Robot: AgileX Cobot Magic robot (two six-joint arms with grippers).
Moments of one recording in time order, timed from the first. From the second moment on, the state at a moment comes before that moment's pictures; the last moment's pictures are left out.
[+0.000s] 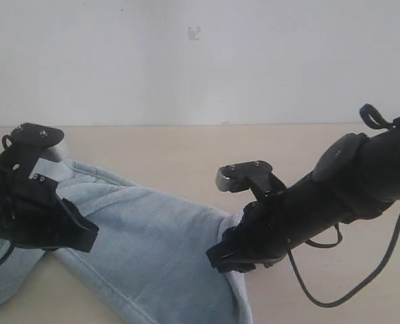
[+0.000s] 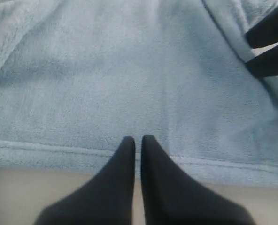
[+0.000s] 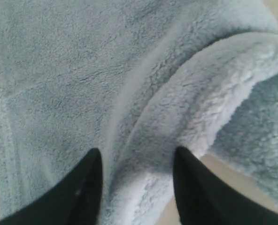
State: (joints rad) left arm -0.31 1.43 -0.70 -0.69 0.44 0.74; right arm 0.48 1.82 -0.90 0.99 0.43 -0.94
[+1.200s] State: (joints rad) left arm -0.31 1.47 -0.76 -0.80 0.53 0.76; right arm 0.49 1.40 -0.74 -0.09 0.70 0.00
